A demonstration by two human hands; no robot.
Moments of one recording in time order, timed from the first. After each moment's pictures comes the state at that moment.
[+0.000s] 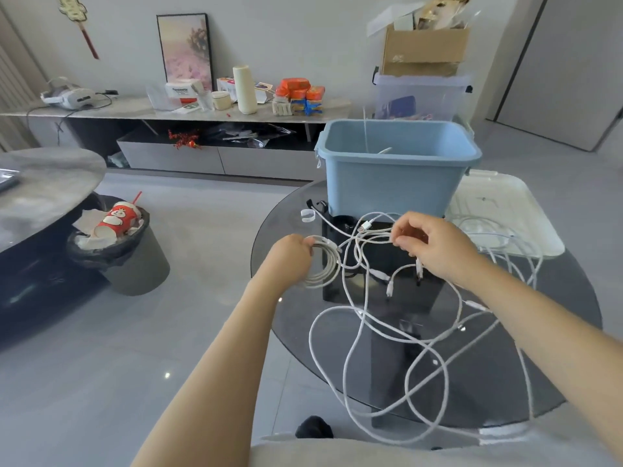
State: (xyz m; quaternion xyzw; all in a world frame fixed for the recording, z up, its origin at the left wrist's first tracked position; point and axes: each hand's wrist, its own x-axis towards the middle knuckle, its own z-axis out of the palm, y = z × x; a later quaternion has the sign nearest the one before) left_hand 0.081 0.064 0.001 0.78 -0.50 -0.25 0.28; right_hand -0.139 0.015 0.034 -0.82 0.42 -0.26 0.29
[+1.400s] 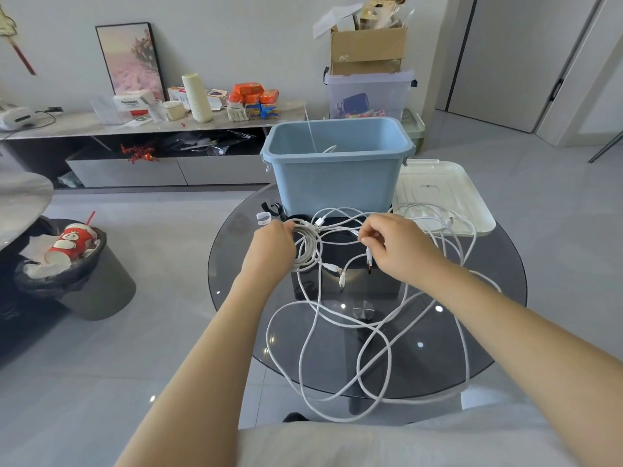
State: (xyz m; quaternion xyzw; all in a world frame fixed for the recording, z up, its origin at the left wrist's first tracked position) left_hand 0.025 0.054 0.017 0.77 -0.57 -0.12 0.27; right_hand -0.176 0.026 0.027 -0.85 0.44 -0.25 0.14
